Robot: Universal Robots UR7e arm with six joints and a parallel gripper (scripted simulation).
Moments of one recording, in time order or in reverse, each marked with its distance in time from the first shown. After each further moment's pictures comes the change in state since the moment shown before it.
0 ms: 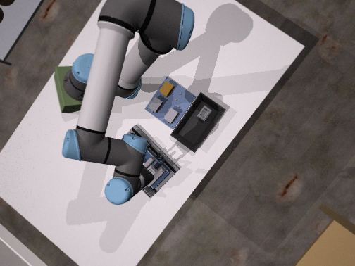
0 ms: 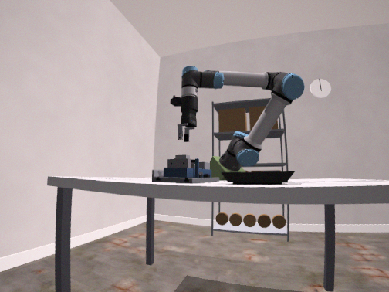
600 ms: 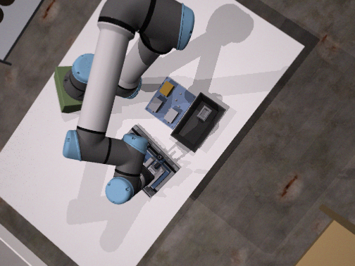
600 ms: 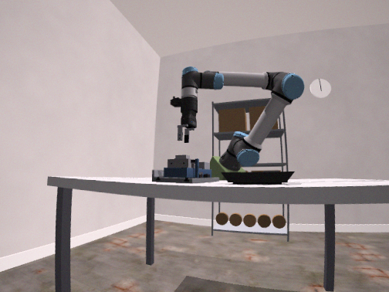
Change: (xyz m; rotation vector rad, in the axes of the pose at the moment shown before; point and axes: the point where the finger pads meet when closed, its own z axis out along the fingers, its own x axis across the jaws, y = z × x) arm 0.000 0.000 0.004 0.000 0.000 0.001
